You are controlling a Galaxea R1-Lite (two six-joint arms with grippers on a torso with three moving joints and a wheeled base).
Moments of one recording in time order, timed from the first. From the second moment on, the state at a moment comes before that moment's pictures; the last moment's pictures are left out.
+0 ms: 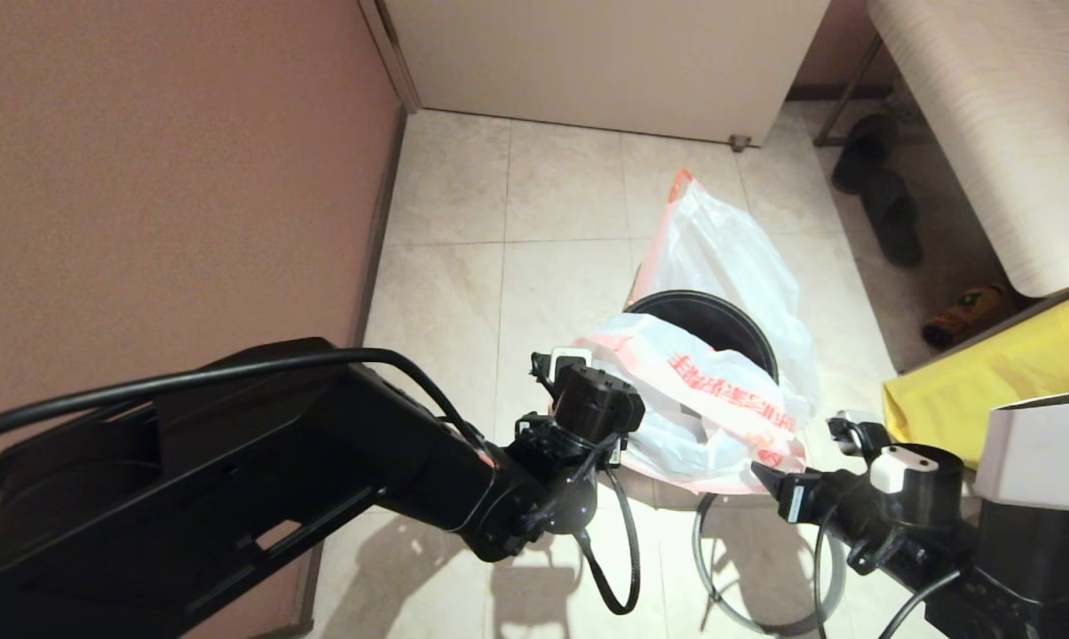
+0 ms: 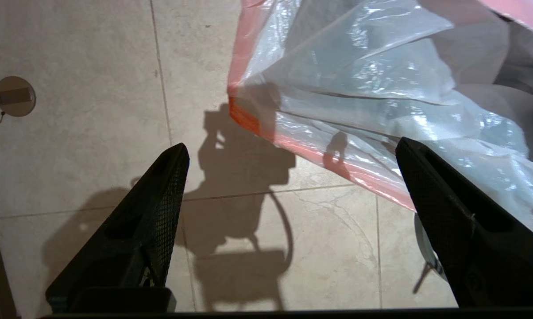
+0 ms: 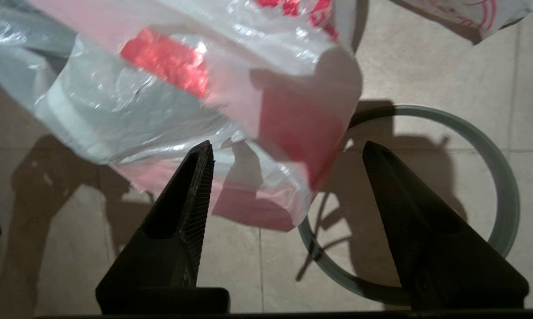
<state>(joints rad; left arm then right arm) -0.83 2.23 -1.23 -0.49 0.68 -0.29 0.23 2.24 -0.36 -1.52 0.02 0.26</state>
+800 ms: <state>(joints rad) -0.91 2.31 -1.38 -0.48 0.67 -0.34 0.06 2.03 -0.24 -1.52 0.62 0.58</state>
